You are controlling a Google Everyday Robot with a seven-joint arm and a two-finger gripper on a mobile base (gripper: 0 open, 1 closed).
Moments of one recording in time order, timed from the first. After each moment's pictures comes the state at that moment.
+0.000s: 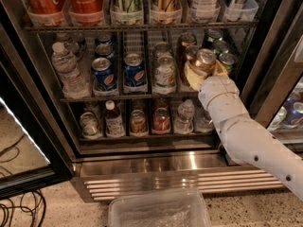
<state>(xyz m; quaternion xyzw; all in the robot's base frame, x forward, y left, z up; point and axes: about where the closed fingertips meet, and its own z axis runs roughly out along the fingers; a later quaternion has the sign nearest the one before) 0.642 -0.171 0.894 -0.06 0.65 0.04 0.75</state>
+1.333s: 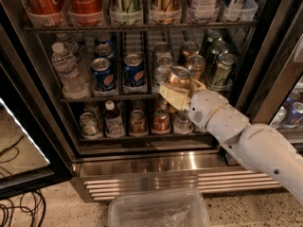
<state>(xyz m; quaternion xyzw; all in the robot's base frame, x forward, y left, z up) 0.577 -0.089 0.880 -0.16 0.66 0.27 0.68</state>
